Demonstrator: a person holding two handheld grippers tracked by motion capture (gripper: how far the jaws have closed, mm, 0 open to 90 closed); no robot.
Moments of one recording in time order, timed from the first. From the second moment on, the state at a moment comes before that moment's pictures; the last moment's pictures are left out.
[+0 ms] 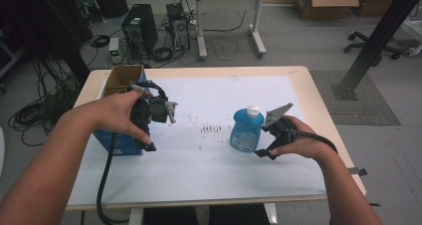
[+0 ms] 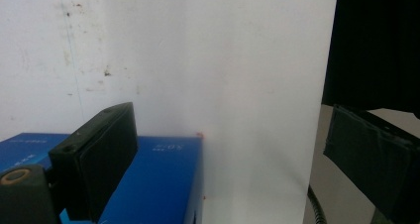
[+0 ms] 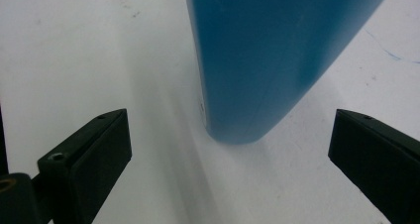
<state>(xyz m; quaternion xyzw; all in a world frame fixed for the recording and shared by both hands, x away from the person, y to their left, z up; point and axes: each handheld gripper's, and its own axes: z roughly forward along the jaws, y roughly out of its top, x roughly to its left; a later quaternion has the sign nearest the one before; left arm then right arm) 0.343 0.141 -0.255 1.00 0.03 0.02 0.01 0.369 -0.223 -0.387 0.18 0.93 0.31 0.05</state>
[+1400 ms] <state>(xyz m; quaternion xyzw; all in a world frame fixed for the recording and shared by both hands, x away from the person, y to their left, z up) 0.345 0.150 -0.263 1.00 0.04 0.02 0.00 0.369 -0.210 -0.412 0.21 0.87 0.43 0.11</state>
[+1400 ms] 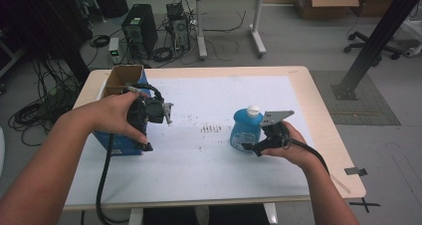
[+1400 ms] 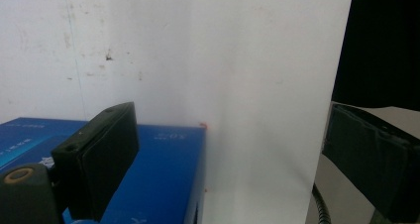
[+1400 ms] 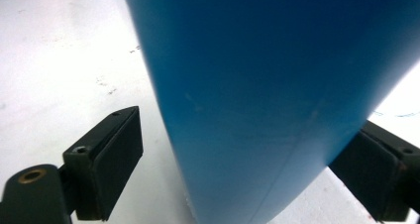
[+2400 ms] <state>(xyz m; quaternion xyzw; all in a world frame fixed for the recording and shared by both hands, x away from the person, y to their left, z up) 0.348 0.150 -0.266 1.00 0.04 0.02 0.02 0.371 -0.210 -0.416 0.21 0.86 0.45 0.10</state>
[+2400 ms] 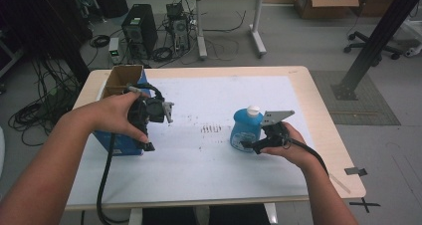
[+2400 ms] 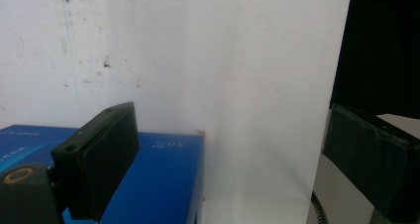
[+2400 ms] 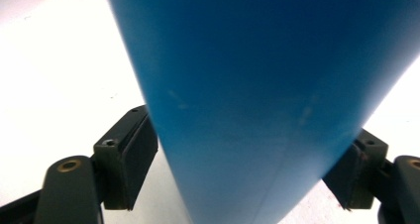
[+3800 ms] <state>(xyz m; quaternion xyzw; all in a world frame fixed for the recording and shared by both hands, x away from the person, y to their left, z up) 0.348 0.135 -0.232 1.00 0.05 0.04 0.05 0.349 -0.220 -0.334 0.10 0.87 0.48 0.09</state>
